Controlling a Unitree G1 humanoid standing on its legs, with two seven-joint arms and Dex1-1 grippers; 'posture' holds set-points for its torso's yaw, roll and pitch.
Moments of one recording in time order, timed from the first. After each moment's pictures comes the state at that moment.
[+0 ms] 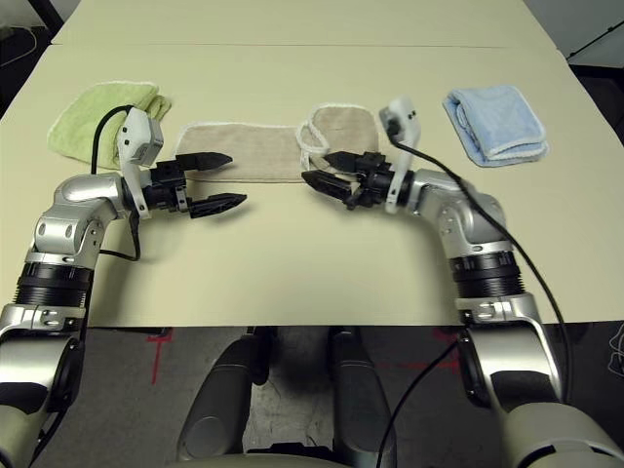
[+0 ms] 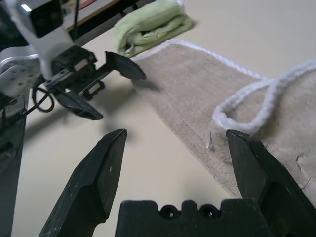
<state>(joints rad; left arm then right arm) -0.69 0.57 0.00 0.28 -0.29 0.26 -1.18 -0.74 -0.50 -0.02 0.20 0.52 0.59 1.03</state>
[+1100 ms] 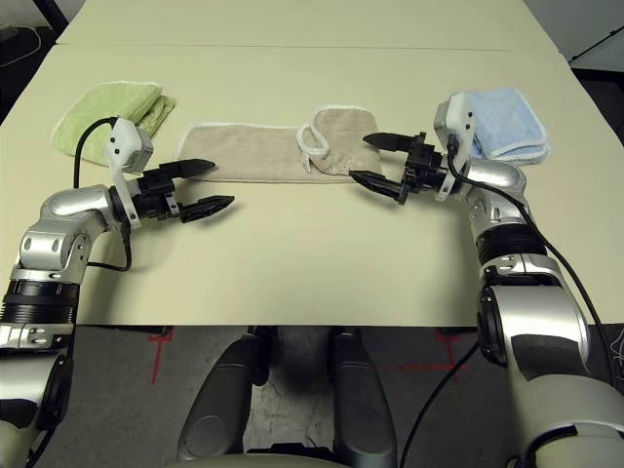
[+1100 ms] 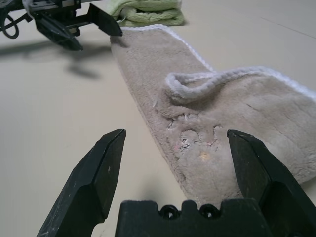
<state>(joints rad) -0.60 0.61 0.08 0.17 -0.32 0.35 -1.03 -0.96 -0.53 -0.06 1.06 0.30 -0.32 1.44</state>
